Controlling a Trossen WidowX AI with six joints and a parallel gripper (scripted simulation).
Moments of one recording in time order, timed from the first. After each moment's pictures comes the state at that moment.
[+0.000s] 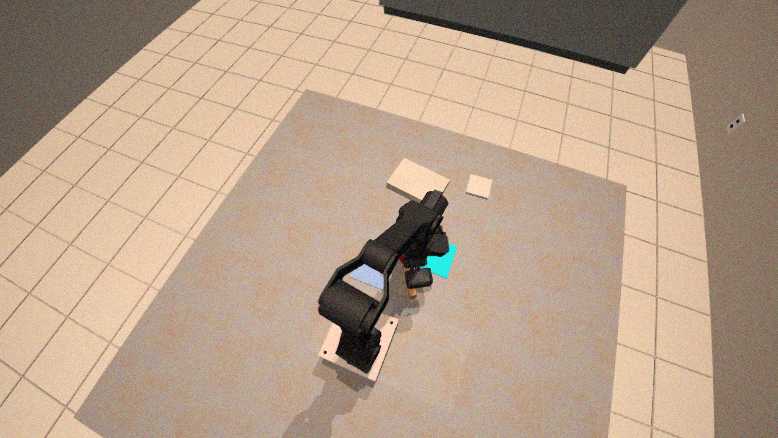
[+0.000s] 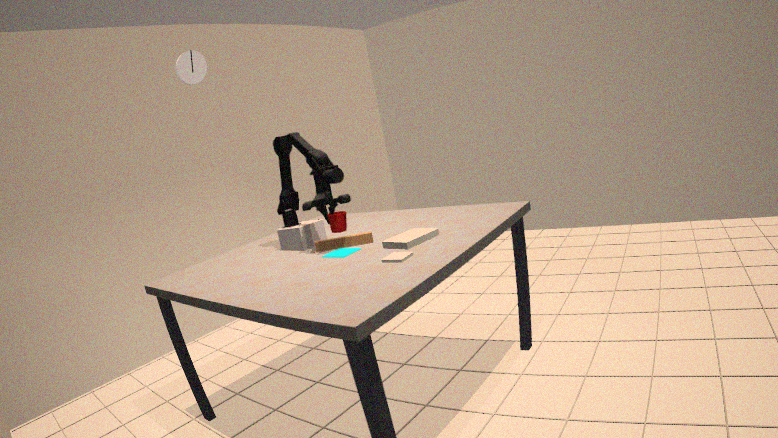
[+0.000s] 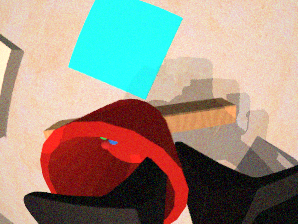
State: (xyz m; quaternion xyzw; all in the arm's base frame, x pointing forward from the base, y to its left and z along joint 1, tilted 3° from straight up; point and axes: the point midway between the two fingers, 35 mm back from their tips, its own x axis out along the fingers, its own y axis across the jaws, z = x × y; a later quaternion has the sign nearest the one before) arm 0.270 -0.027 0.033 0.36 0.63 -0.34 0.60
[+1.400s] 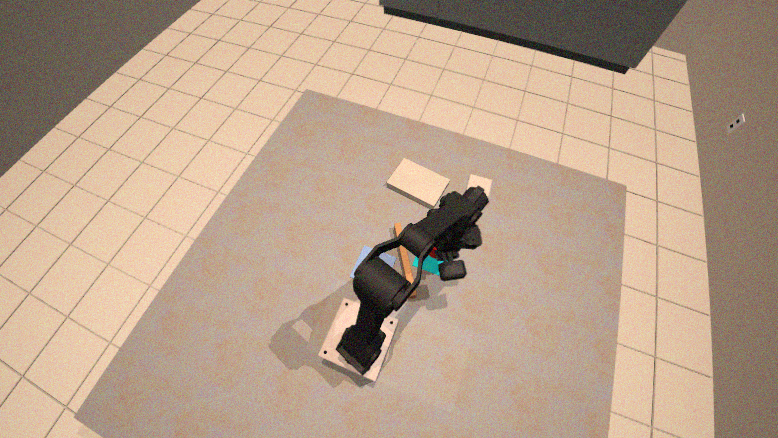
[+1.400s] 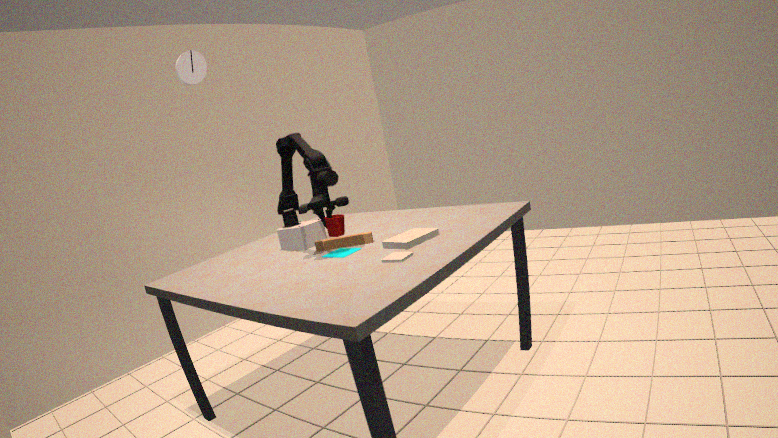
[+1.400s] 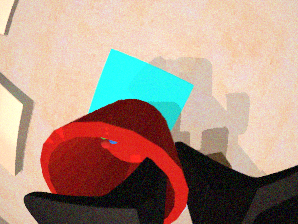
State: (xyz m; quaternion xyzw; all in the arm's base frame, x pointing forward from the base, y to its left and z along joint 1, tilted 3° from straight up) arm 0.318 -0.096 0.033 0.36 0.63 -0.34 0.60
